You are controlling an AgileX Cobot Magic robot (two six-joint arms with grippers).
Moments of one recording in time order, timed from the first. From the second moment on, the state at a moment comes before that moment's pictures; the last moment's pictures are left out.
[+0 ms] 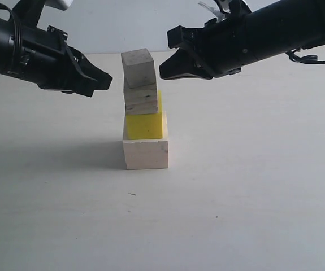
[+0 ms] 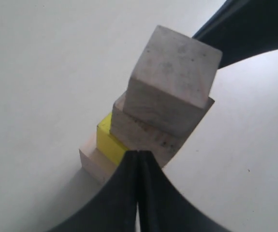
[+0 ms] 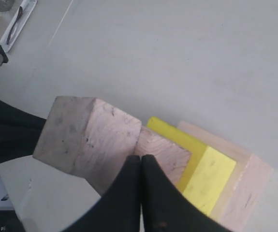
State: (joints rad) left arm -0.38 1.52 -0.99 -0.97 0.61 1.12; right arm 0.35 1.71 -1.11 1.26 0.76 -0.89
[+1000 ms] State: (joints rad) left arm -0.38 1.52 -0.99 -0.97 0.61 1.12; right arm 0.35 1.71 -1.11 1.28 0.84 -0.92
